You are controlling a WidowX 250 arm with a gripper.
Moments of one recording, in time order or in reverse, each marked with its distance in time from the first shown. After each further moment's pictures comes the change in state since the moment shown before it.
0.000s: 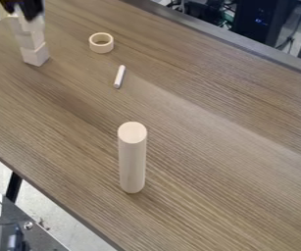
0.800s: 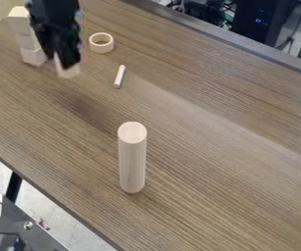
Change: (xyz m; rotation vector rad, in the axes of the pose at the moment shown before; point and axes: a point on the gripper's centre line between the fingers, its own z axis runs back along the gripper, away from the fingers) arm -0.007 -0.046 -0.058 -0.051 0.099 -0.165
